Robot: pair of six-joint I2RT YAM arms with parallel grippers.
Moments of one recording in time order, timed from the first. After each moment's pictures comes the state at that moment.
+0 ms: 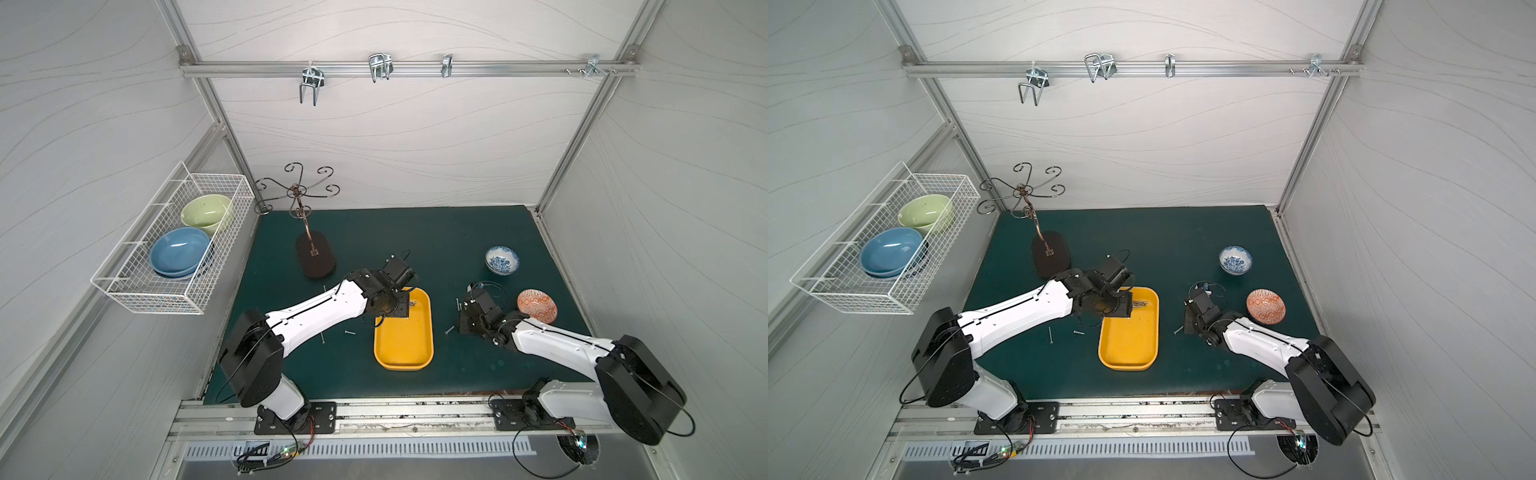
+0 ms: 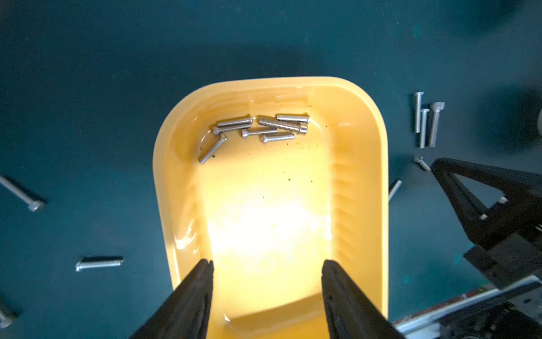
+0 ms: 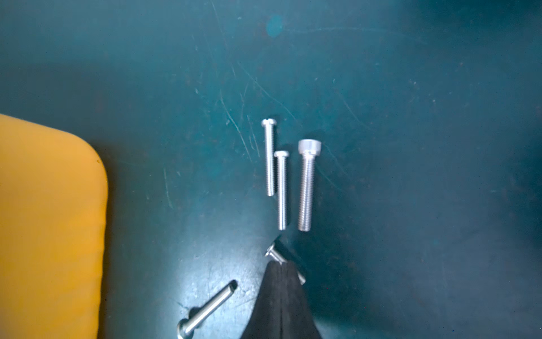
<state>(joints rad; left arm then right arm) -0.81 1.57 1.18 -0.81 -0.08 -0.70 0.68 1.28 0.51 -0.25 0.19 0.59</state>
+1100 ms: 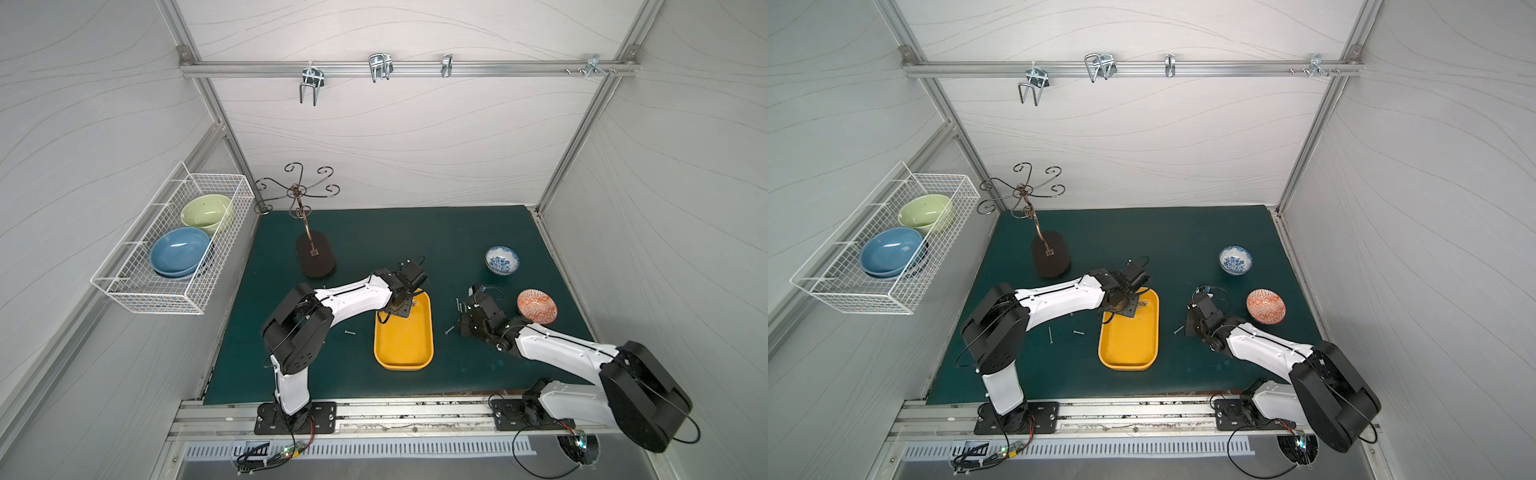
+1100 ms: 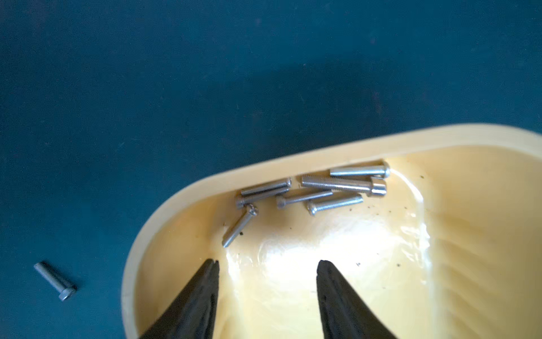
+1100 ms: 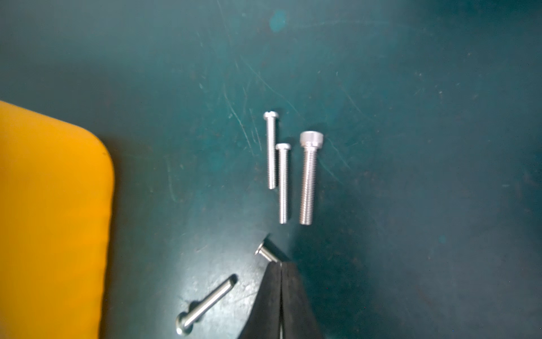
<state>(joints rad) -0.81 1.85 1.25 -0.73 -0.26 -0.54 0.68 1.21 0.44 -0.19 0.18 0.59</state>
